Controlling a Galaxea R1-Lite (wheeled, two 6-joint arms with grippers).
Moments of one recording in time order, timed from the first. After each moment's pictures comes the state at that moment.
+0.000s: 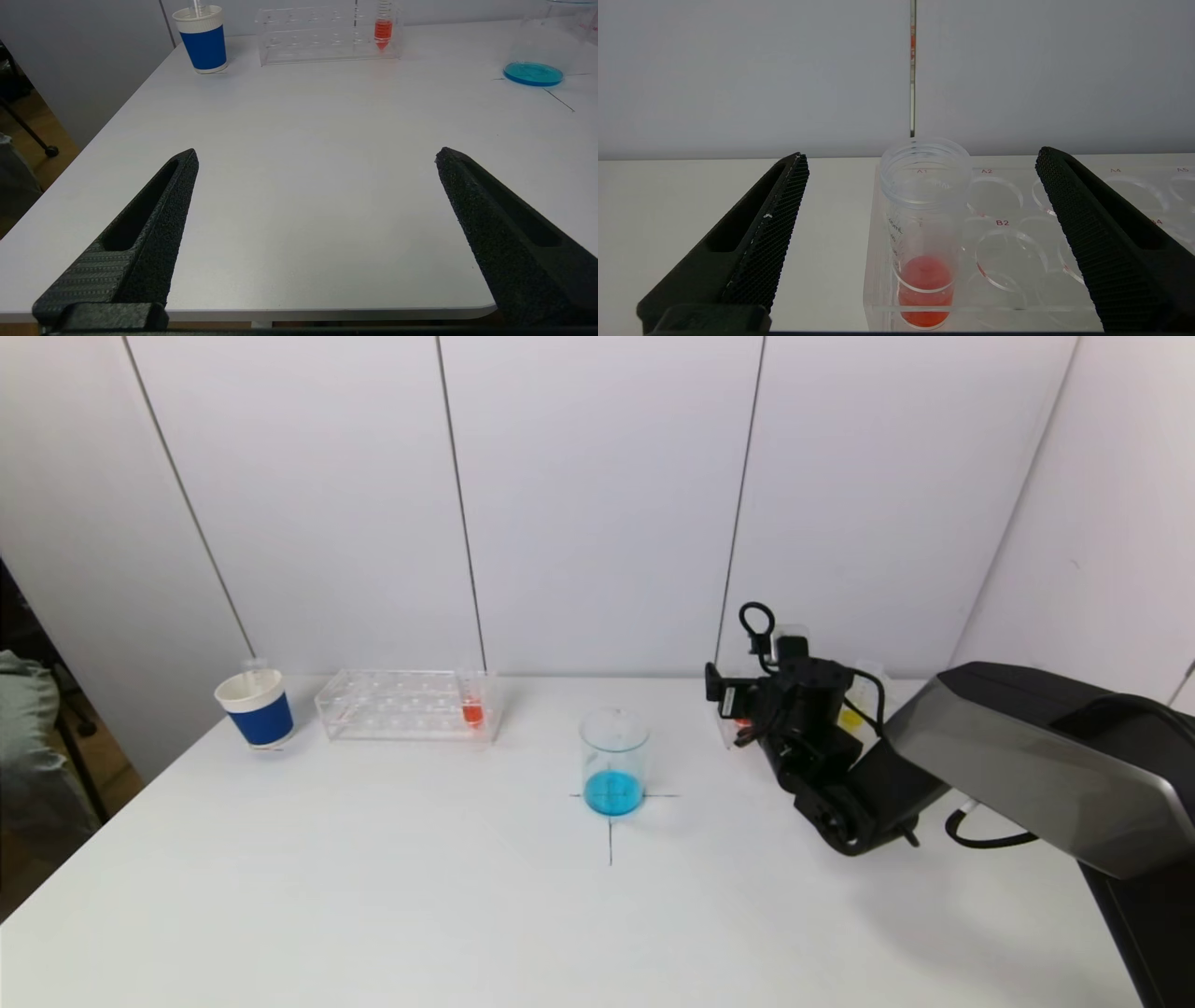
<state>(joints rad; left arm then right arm) 0.01 0.00 0.00 0.00 -0.01 0.04 0.38 2.44 -1.15 -1.24 -0.40 0.06</state>
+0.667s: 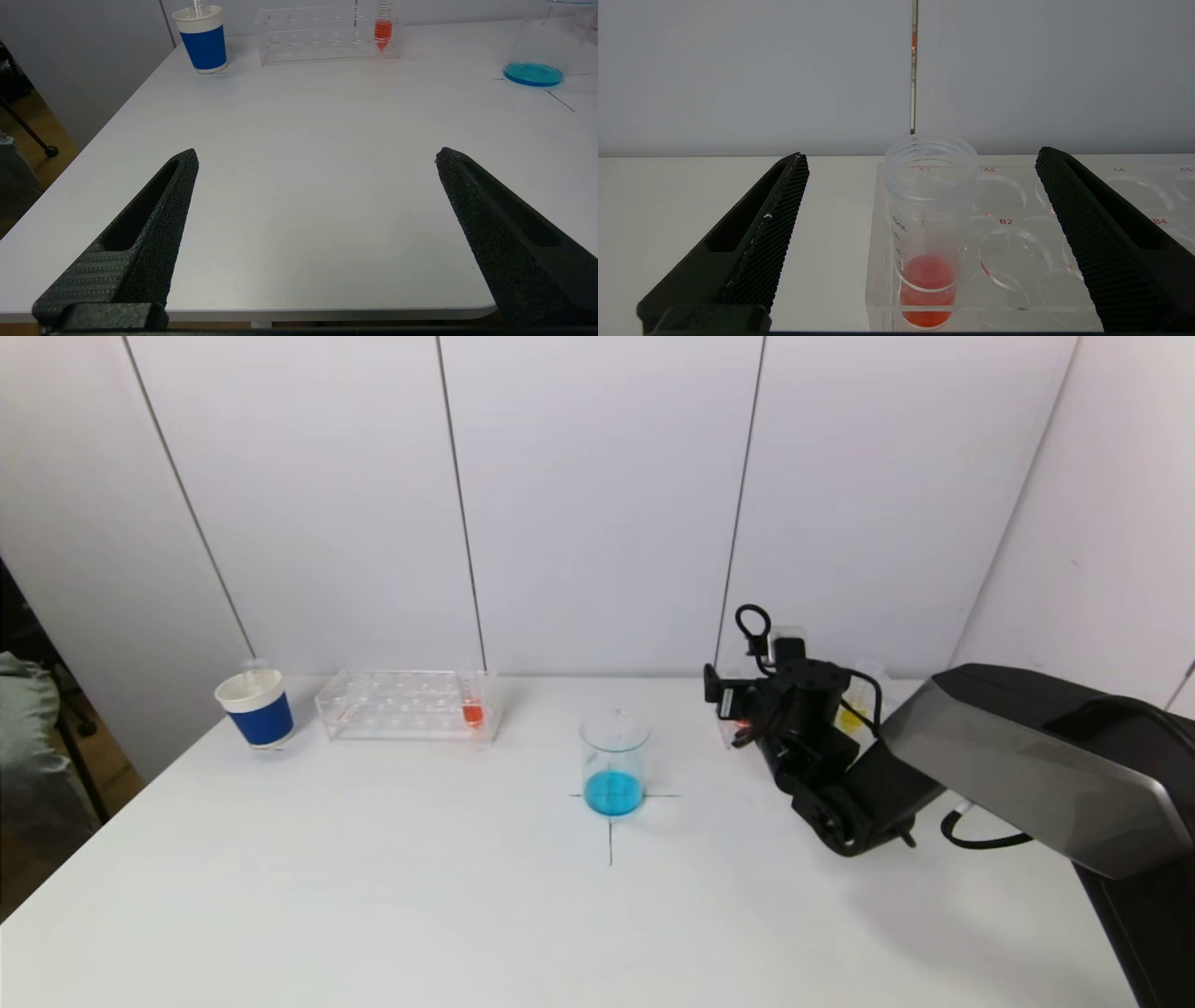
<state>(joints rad) 0.01 0.00 0.00 0.00 -0.01 0.04 0.38 2.44 -1.16 -1.24 -0.40 0.05</state>
